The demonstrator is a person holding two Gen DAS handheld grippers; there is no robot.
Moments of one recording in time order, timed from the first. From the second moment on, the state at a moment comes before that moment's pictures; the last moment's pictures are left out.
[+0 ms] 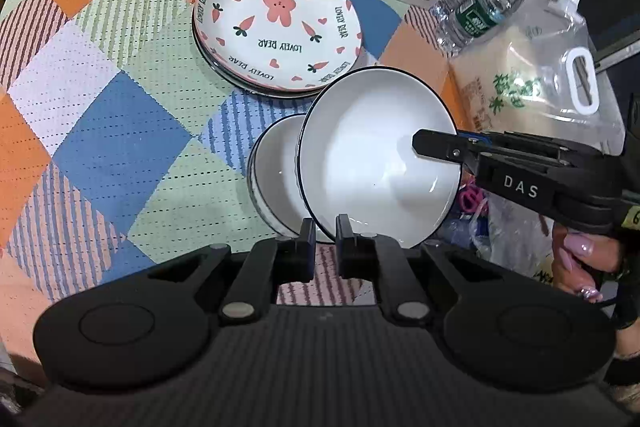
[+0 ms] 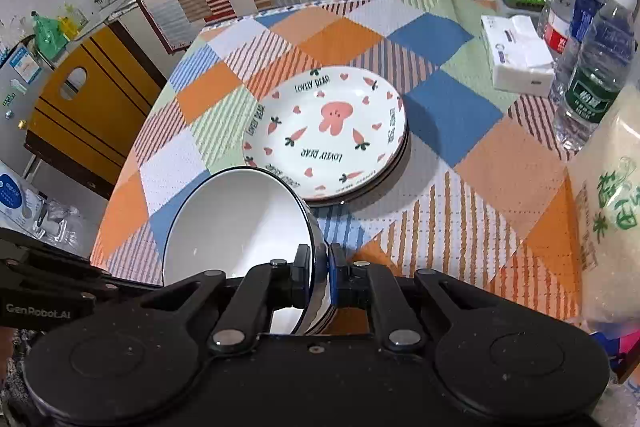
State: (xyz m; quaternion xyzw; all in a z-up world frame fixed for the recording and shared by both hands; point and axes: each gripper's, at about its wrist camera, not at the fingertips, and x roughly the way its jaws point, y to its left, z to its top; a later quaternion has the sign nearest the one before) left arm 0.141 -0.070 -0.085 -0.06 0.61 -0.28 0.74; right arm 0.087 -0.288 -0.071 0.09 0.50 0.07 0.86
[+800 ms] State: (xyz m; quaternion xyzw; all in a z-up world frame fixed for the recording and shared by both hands) left arm 0.156 -0.083 -0.120 -0.05 0.67 -0.29 0.68; right arm 0.096 -0.257 -0.107 0.00 0.52 0.07 0.85
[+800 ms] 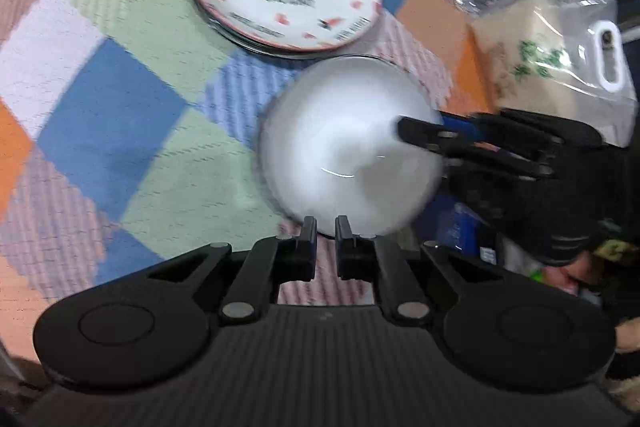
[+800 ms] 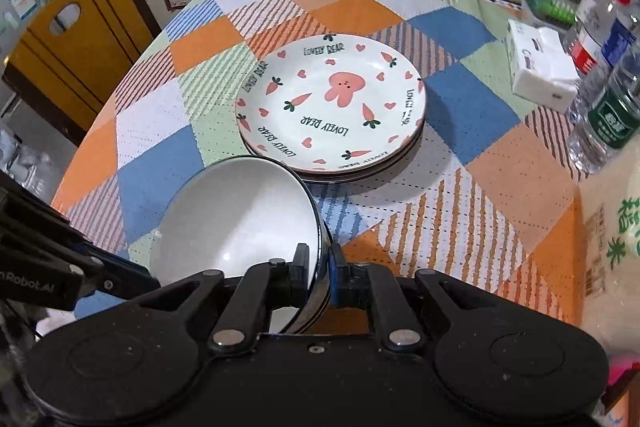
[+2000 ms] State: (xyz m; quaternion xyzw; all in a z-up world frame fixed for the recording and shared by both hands) left arm 0.141 -0.017 -0.157 -0.13 0.54 -0.29 0.78; right arm 0.008 -0.268 -0.133 0.01 0.41 0.22 0.89
